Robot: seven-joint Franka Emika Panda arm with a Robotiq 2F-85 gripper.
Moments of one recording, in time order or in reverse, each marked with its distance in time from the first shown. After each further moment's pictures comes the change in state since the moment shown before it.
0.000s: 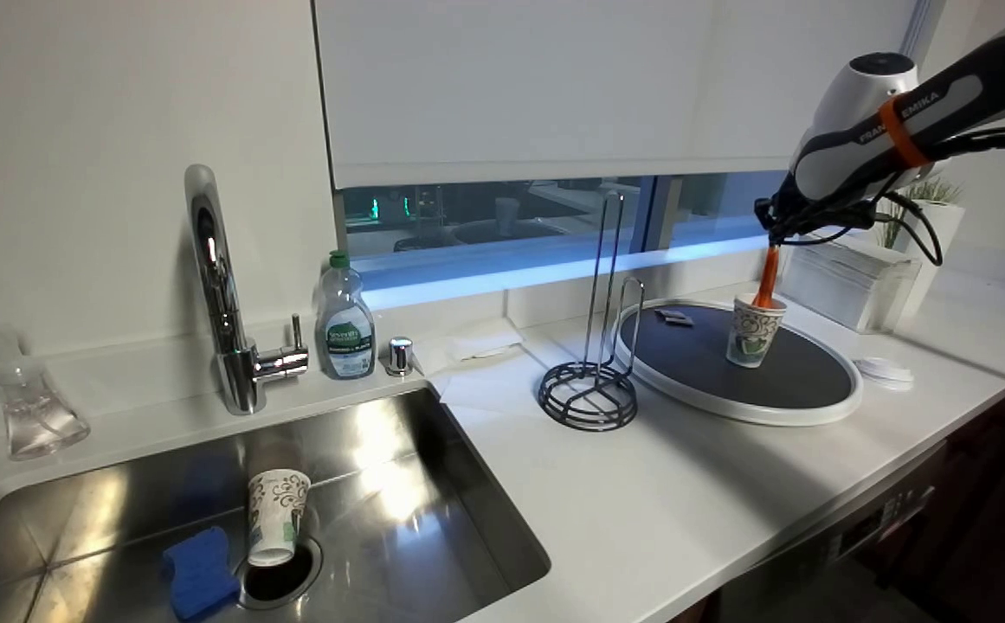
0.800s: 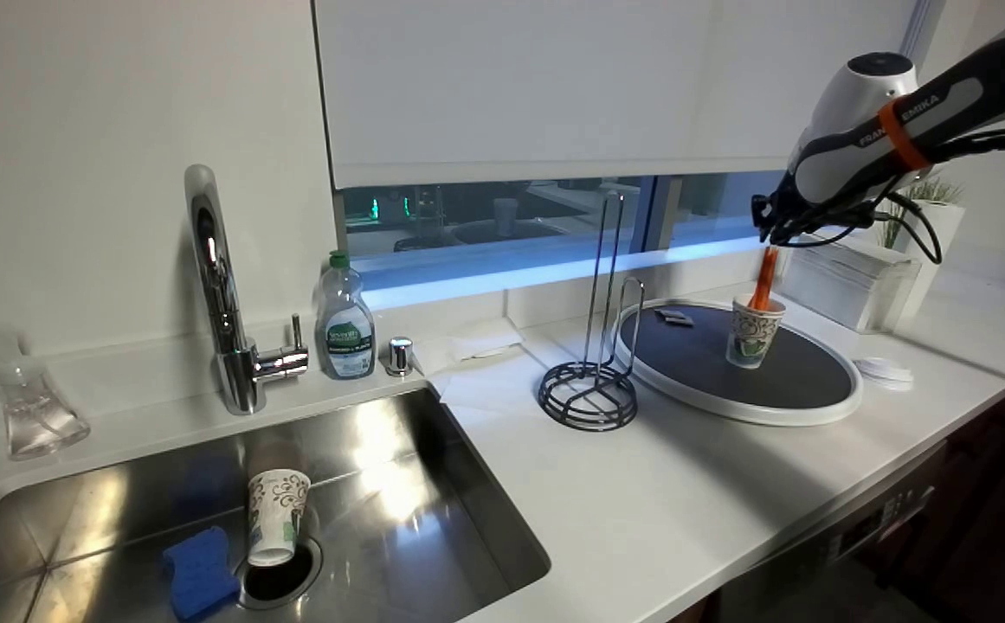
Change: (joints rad) arm 0.012 -0.001 -0.009 -0.004 -0.028 0.021 0.000
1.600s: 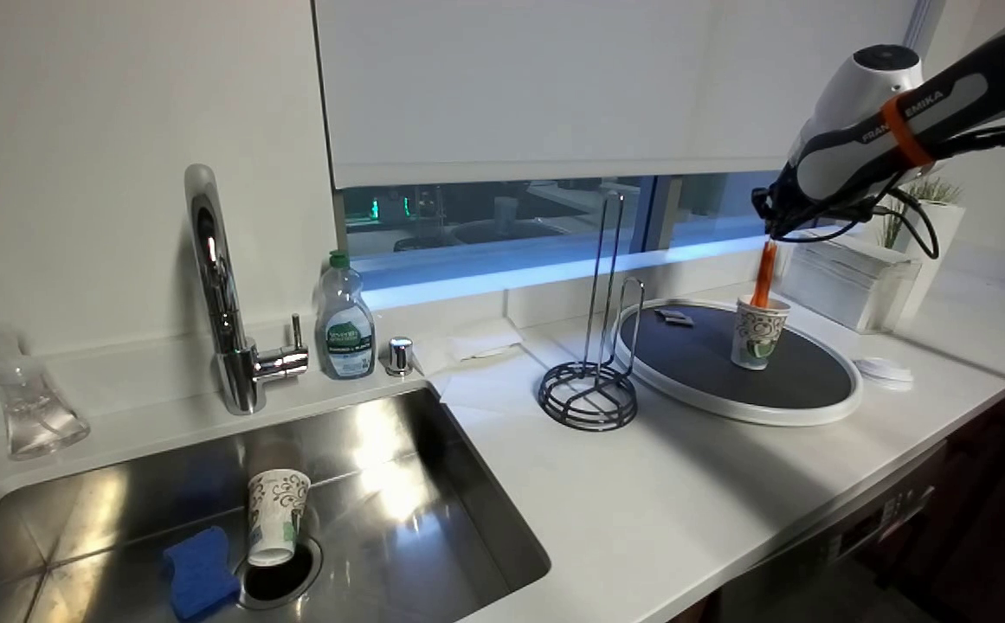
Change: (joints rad) arm 0.005 -0.010 -0.005 0.001 -0.007 0.046 0.000
